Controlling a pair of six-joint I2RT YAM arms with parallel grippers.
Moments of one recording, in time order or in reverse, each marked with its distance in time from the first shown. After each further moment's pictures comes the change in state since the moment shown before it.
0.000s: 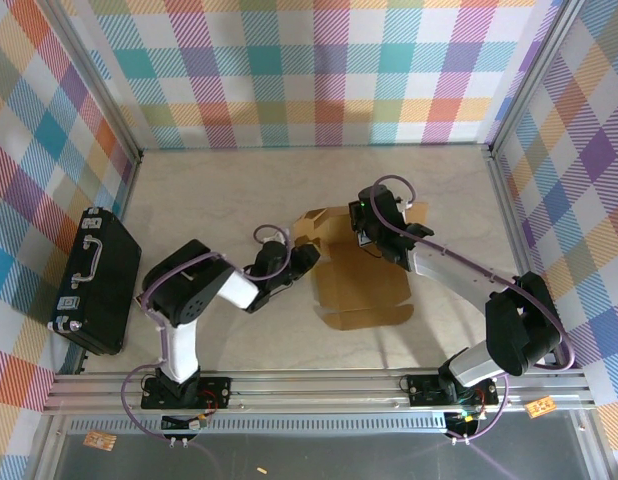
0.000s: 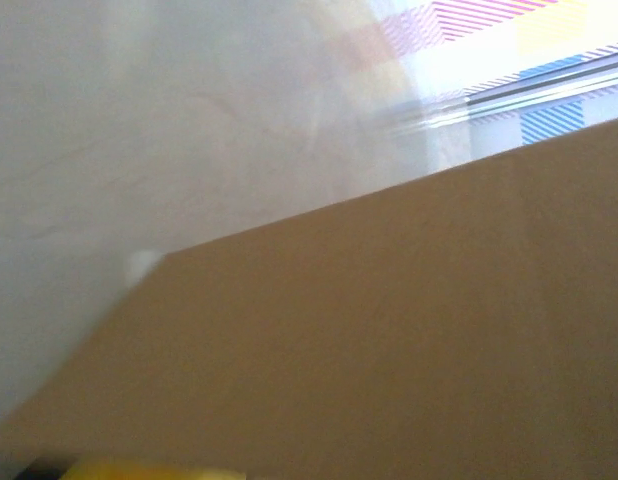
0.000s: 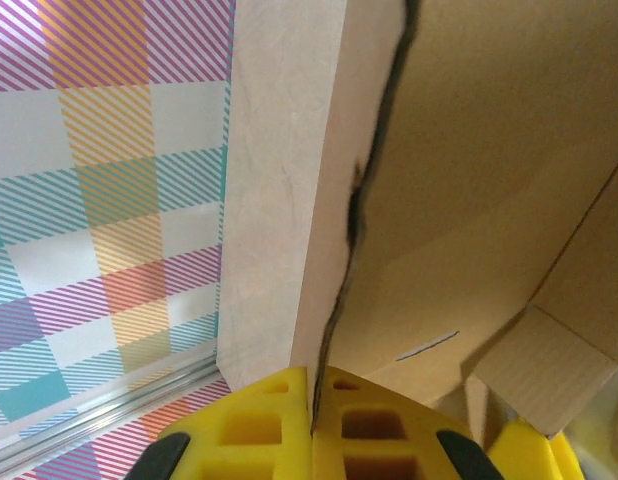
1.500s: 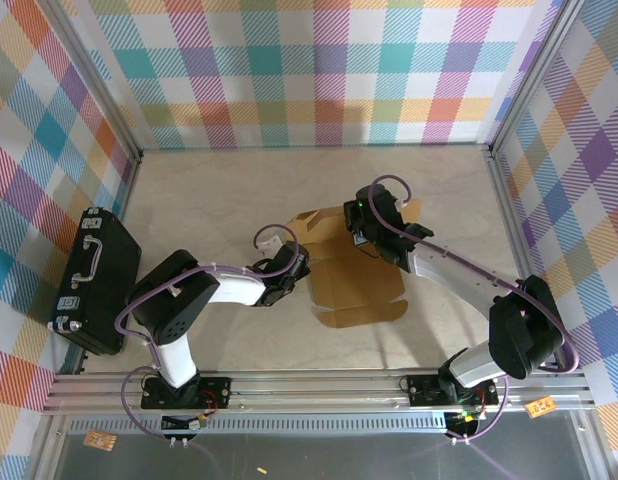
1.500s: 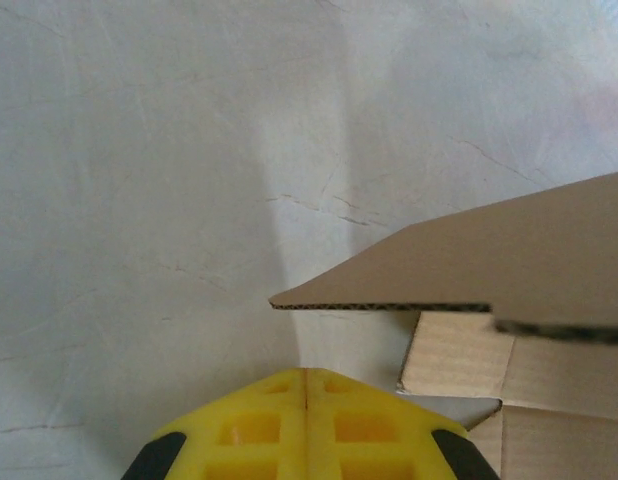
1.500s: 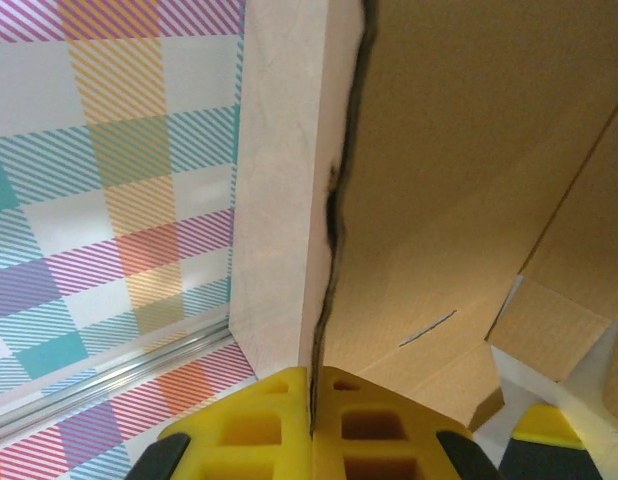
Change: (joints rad) left arm -0.108 -0.110 0.158 -0.663 -0.451 0.025; right arm 0.029 -0.019 0.018 -0.012 -0.047 0.027
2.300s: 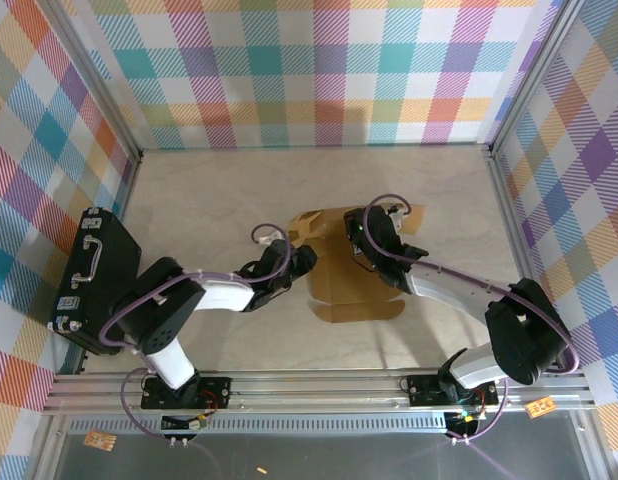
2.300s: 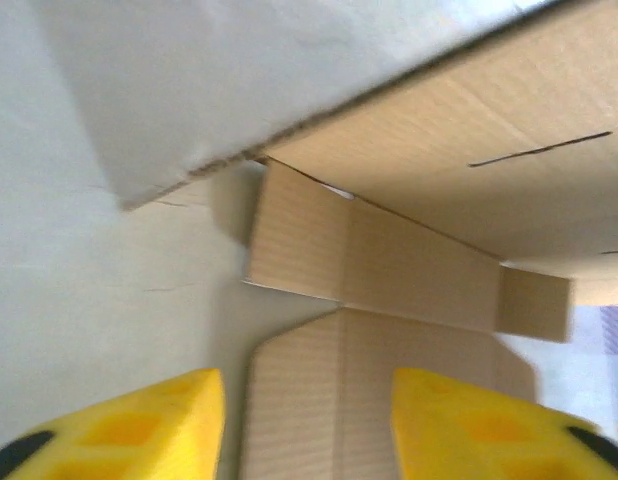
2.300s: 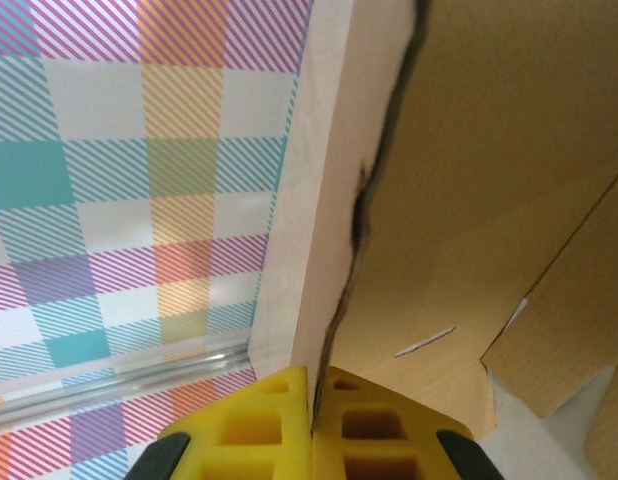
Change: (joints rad) left arm 0.024 -0.129 -0.103 0.181 0.174 0.069; right arm 0.055 -0.032 -0.183 0.282 0.150 -0.086
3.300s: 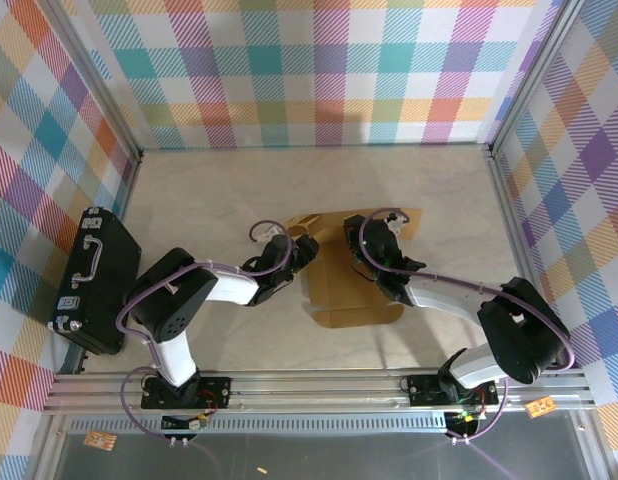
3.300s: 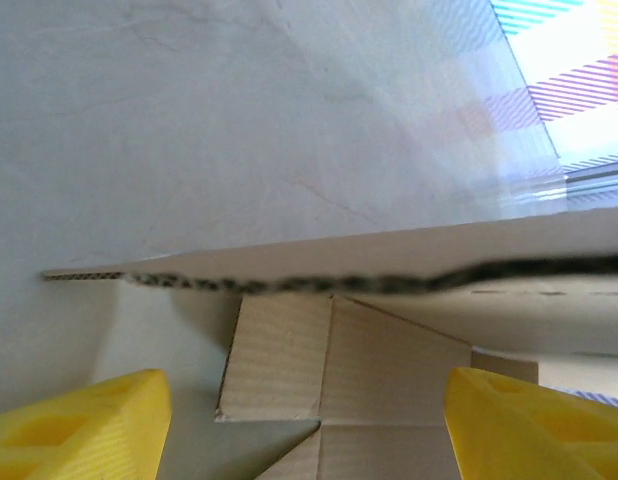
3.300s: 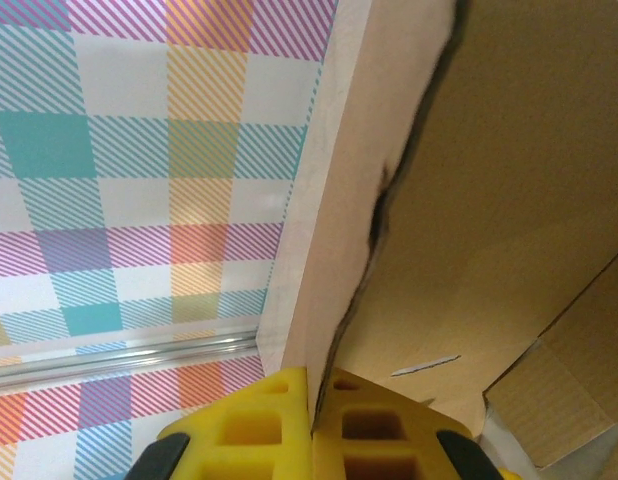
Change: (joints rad) left arm 0.028 0.145 0.058 0.132 0.016 -0.116; right arm 0.031 0.006 -0.162 0.266 0.027 -0.075
